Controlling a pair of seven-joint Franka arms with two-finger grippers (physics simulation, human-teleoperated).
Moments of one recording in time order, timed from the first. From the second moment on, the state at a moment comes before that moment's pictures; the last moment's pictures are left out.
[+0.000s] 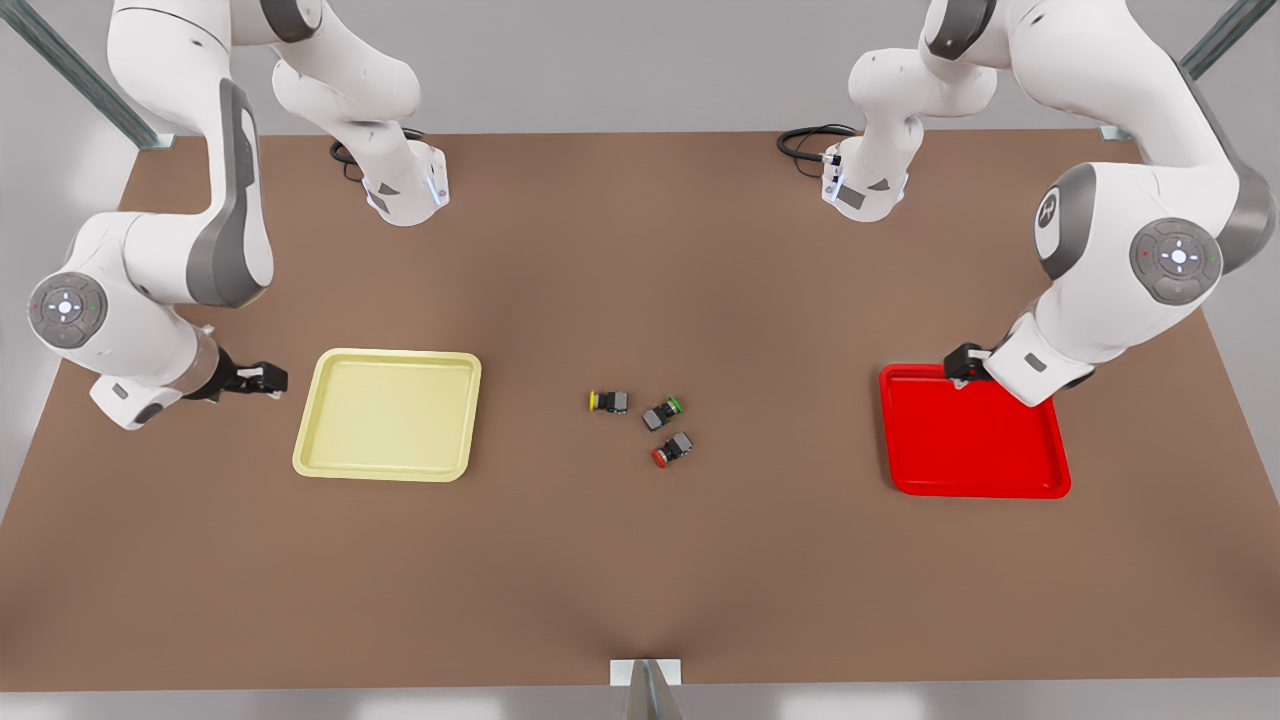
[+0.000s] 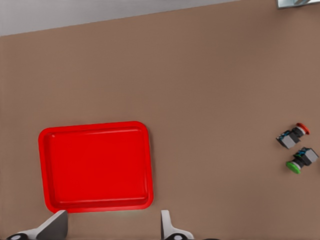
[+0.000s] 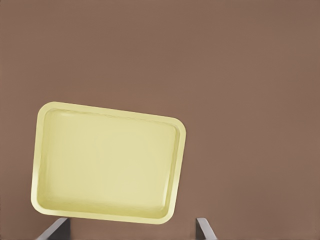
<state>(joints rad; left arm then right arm) -0.10 0.33 -0.06 -1.20 0.08 1.47 -0.03 -0.05 0.21 0.04 -1.58 -0.09 1.69 -0.08</state>
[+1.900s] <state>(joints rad) -0.08 0.40 -0.04 -1.21 0.09 1.42 -0.04 0.43 0.89 0.42 -1.47 -0.43 2.19 -0.45</state>
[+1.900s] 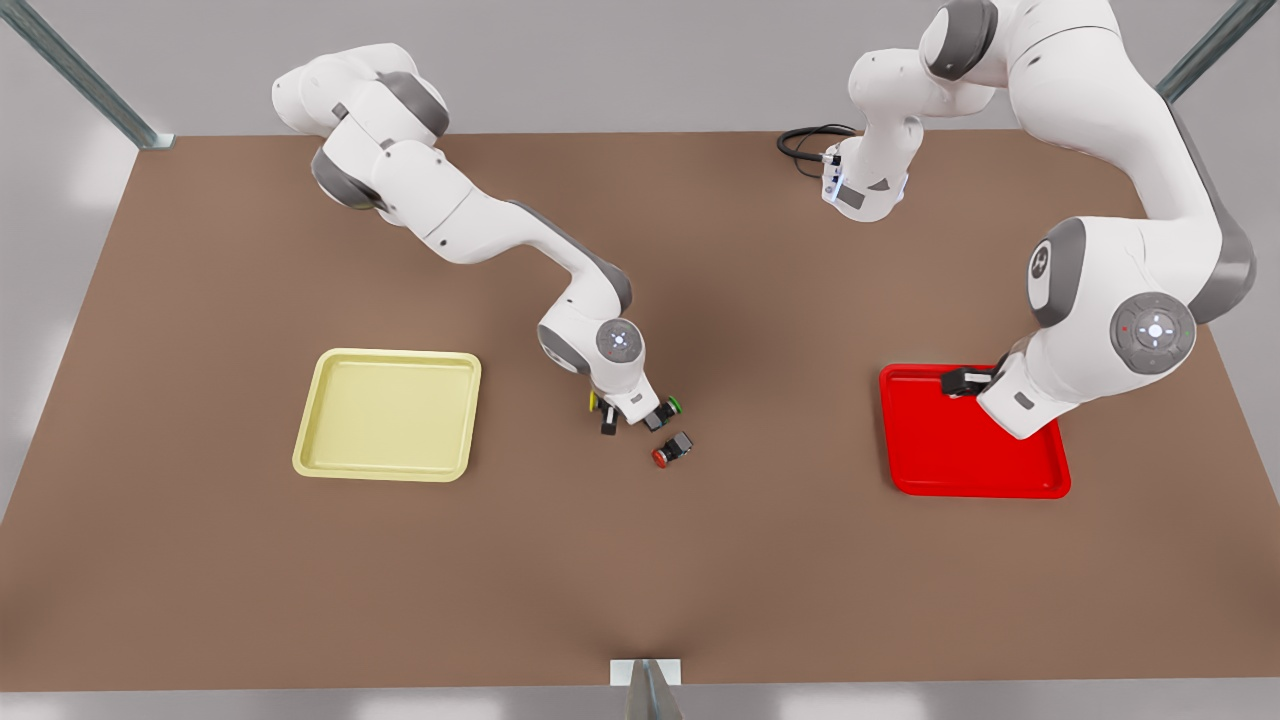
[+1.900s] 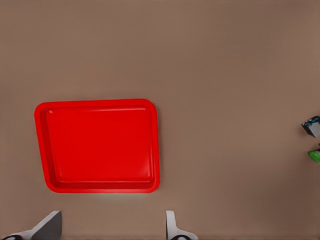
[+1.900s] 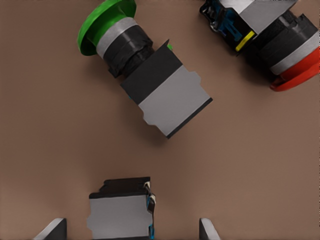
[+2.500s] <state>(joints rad) -0.08 0.41 -0.04 -1.21 0.08 1.42 -0.04 0.45 0.91 0.41 -1.46 -0.44 2.25 -0.46</state>
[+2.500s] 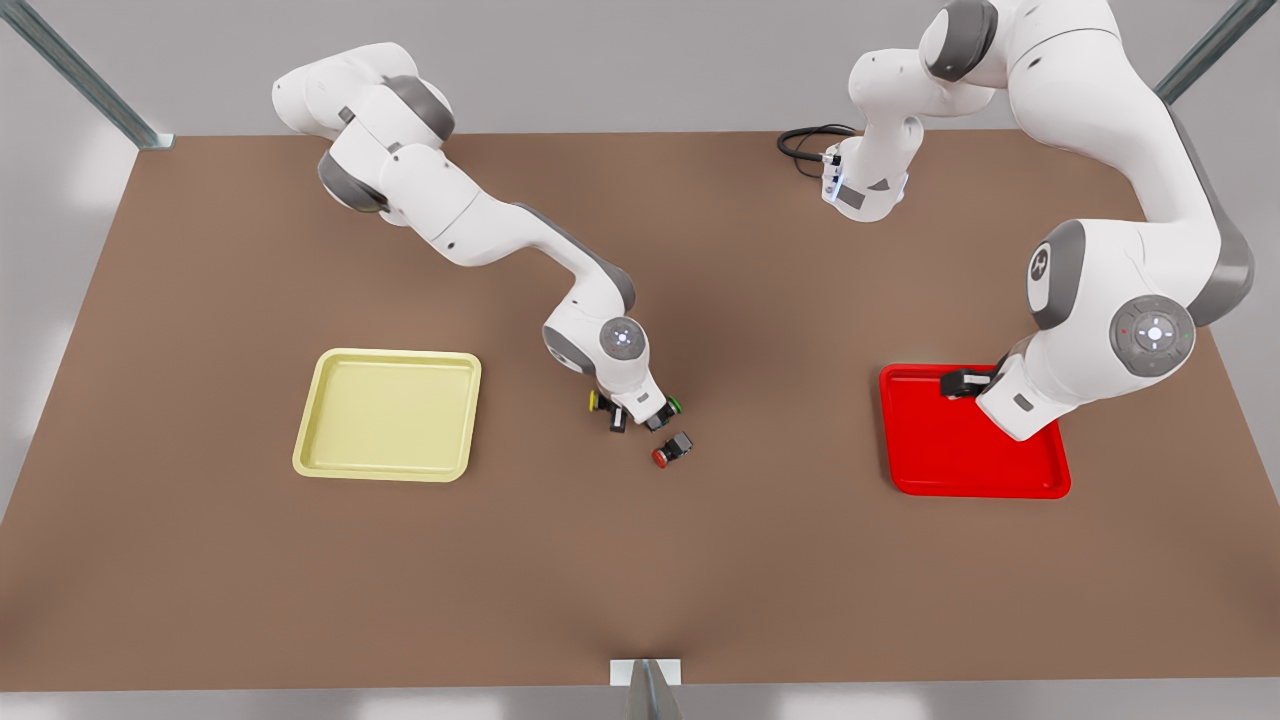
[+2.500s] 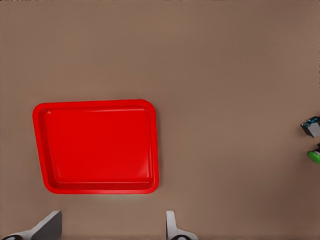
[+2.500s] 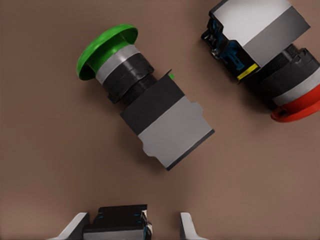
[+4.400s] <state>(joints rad) -0.45 0.63 -0.06 -1.20 -0.13 1.85 -2.11 -0.08 0.22 0.25 -2.35 -0.43 2.47 -1.03</state>
